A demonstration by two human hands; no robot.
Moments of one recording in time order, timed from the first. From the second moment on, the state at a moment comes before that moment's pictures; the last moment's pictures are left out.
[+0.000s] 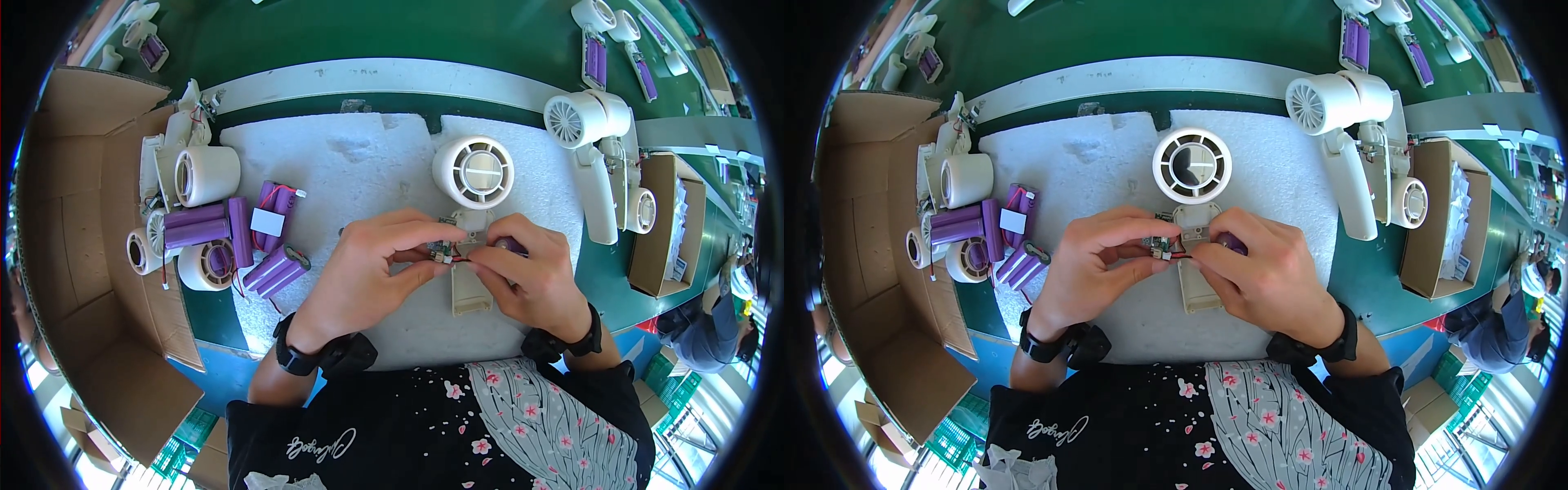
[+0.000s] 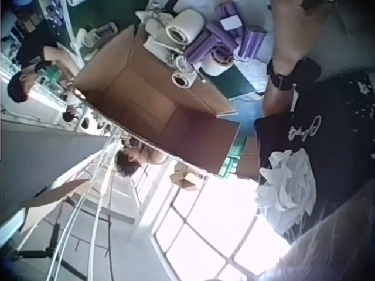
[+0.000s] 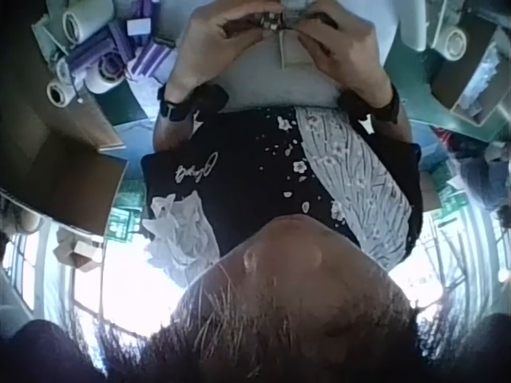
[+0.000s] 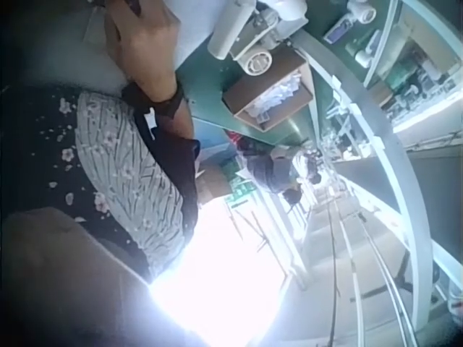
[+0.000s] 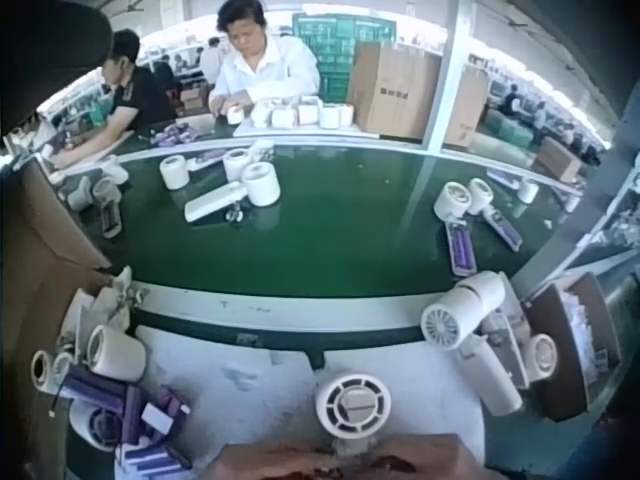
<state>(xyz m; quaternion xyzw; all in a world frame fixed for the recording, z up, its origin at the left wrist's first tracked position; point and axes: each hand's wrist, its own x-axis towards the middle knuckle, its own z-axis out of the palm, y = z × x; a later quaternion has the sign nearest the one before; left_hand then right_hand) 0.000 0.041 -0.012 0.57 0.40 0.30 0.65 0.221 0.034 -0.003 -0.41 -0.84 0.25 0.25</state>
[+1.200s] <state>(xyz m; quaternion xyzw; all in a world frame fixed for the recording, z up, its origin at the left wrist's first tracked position) 0.014 0.036 -0.017 0.69 0.41 0.38 0.45 0.222 0.033 -0.003 -0.44 -0.80 0.29 0.26</state>
